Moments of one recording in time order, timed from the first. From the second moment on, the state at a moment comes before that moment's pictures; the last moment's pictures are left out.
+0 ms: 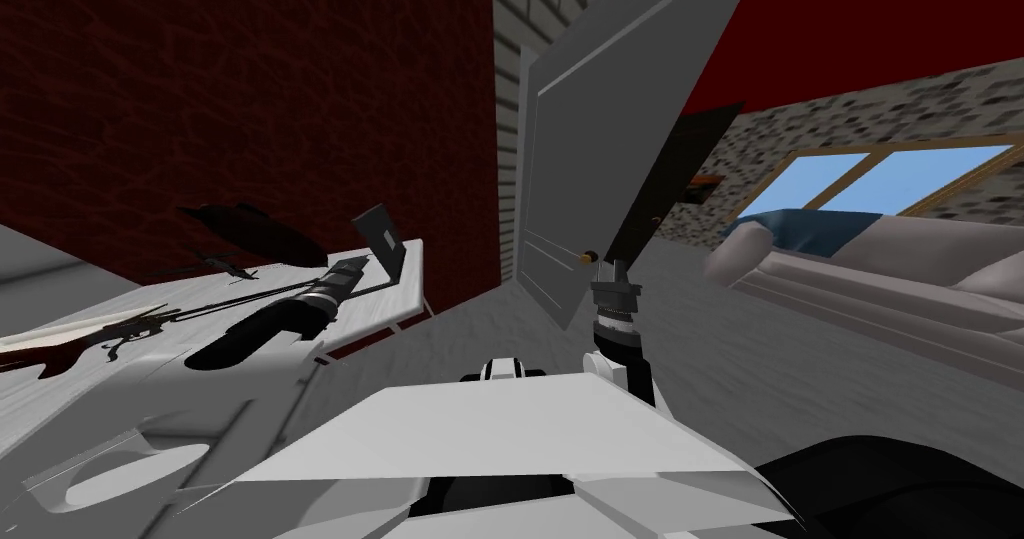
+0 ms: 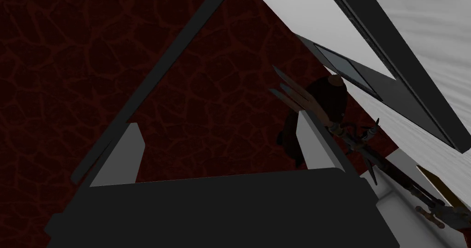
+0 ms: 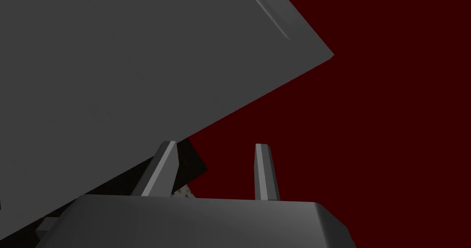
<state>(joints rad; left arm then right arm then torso) 0.40 0.60 0.40 -2.43 0.06 0.82 -0.10 0.52 -0.01 -0.05 -2.22 -0.11 -0.61 -0.08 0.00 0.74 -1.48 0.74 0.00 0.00</state>
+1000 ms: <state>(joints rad) 0.33 0.74 0.50 -2.54 0.08 1.01 -0.04 0.52 -0.01 -0.05 -2.22 -0.11 -0.61 -0.08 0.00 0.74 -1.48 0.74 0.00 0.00</state>
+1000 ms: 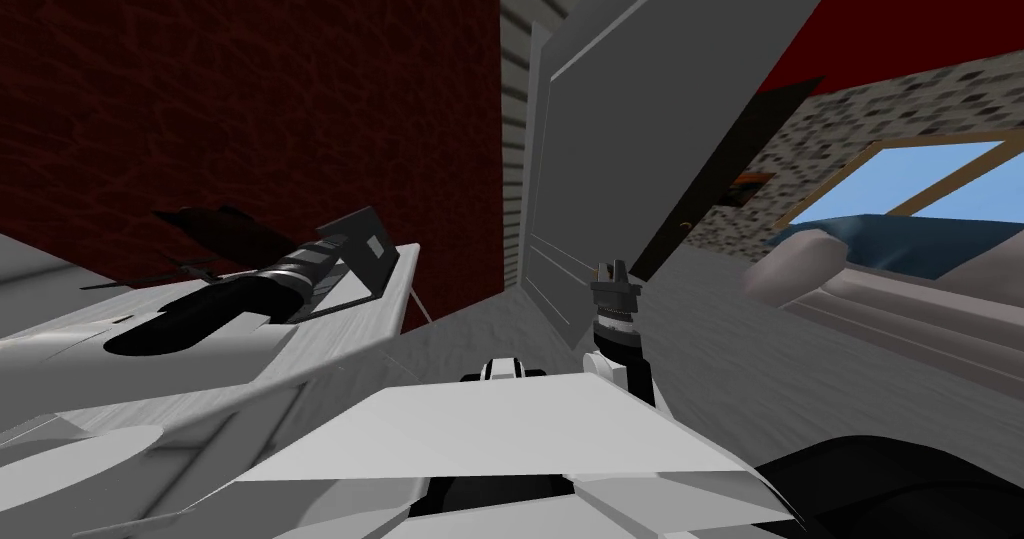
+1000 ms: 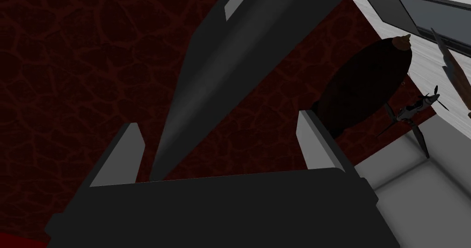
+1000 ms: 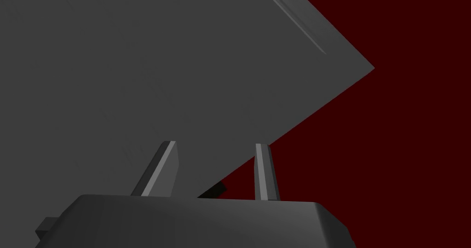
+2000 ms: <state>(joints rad) 0.23 0.62 0.52 -2.44 0.15 0.93 0.08 0.52 -0.01 -0.05 -2.22 -0.11 -0.61 -0.08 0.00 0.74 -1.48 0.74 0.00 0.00</state>
